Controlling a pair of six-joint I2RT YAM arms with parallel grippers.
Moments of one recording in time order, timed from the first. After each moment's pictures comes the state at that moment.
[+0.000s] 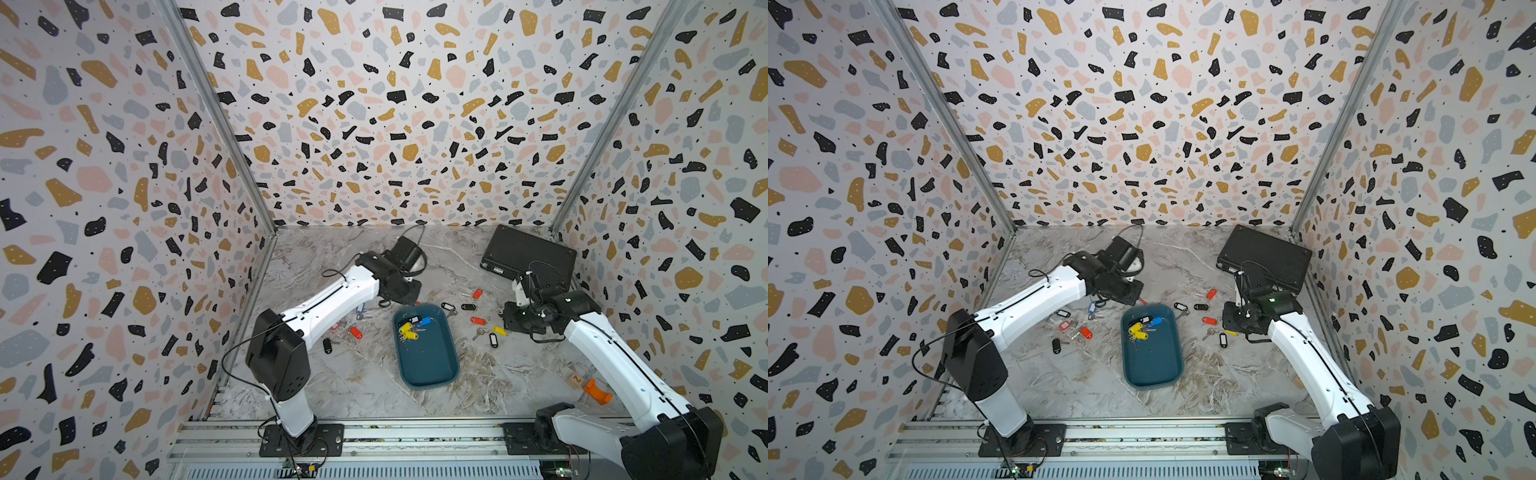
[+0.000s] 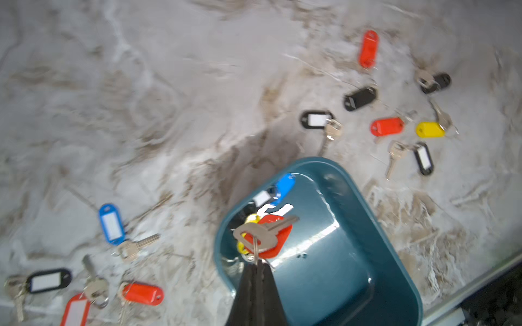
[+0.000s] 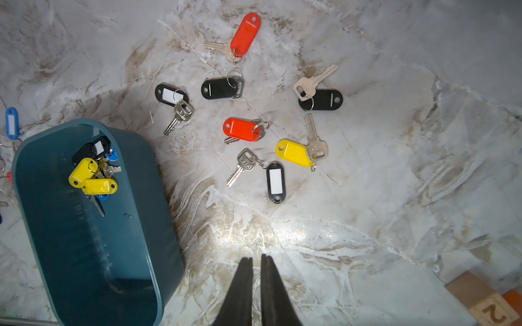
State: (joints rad) left arm -0.61 1.70 1.53 -0.93 0.04 -0.30; right arm 0.29 1.14 1.01 -1.01 -0.07 0.40
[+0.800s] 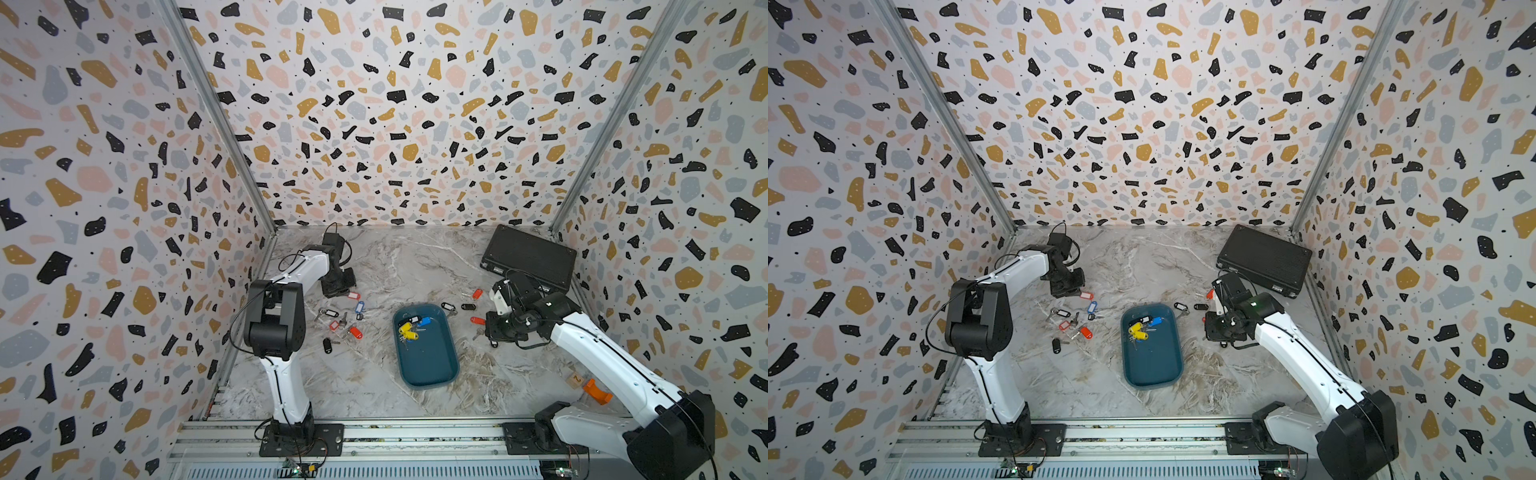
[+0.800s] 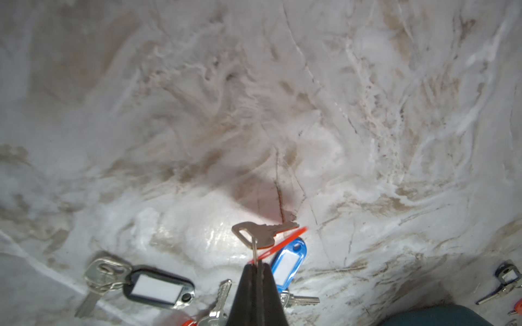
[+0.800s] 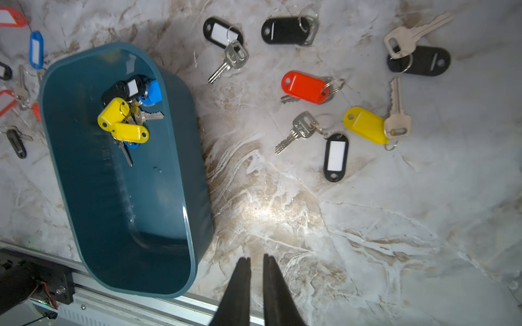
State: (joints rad) left arm -0.13 1.96 1.47 -0.85 0.15 -0.38; right arm 0.49 1.19 0.99 -1.01 -0.13 0.45
